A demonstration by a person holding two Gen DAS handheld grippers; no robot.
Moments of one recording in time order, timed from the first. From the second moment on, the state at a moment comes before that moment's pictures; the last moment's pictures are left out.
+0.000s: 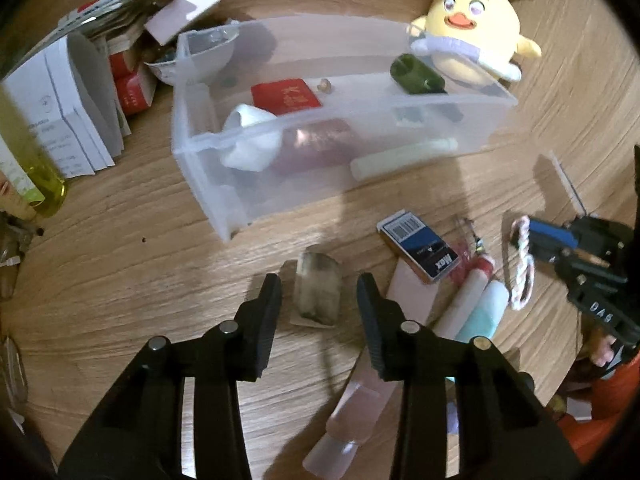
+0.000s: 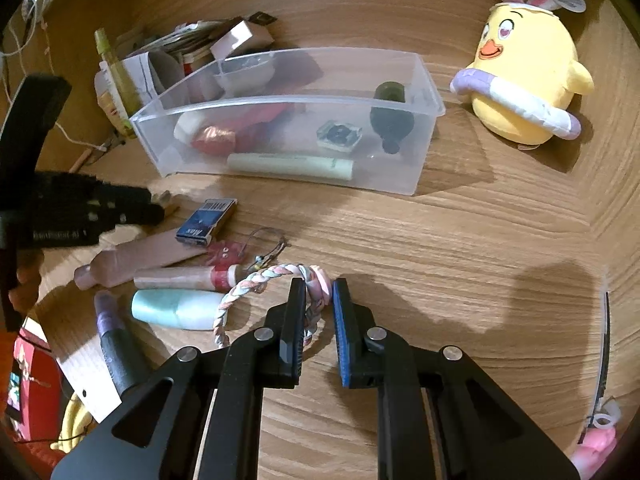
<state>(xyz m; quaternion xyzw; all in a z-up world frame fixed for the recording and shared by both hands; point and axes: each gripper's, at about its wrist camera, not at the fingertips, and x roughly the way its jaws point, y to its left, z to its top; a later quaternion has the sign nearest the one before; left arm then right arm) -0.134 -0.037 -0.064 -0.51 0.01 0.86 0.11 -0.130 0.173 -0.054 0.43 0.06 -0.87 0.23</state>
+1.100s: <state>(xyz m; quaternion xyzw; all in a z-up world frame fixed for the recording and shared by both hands) -0.120 -0.043 0.015 -0.37 -0.03 0.93 0.07 -0.166 0.144 0.024 0.33 0.02 -0.91 0.26</state>
